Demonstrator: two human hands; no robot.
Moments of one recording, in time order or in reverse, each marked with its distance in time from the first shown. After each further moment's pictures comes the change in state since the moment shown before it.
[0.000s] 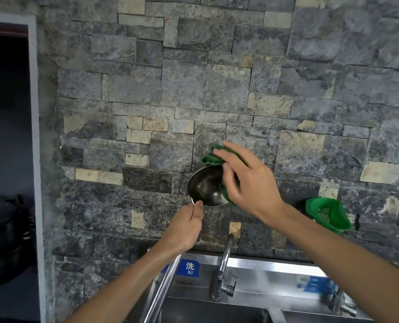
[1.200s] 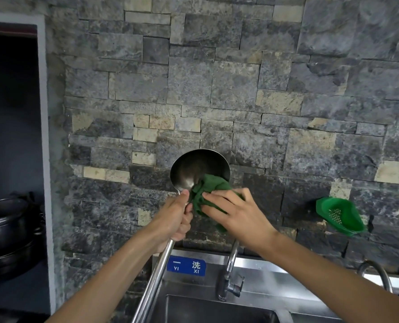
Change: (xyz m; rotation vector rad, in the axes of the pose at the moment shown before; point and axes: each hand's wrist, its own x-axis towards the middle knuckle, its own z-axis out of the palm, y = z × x) left_hand 0.010 -0.011 -0.042 -0.452 -0.139 -0.238; right_hand -0.058 0.004 0.060 -0.281 -0.198 -0.452
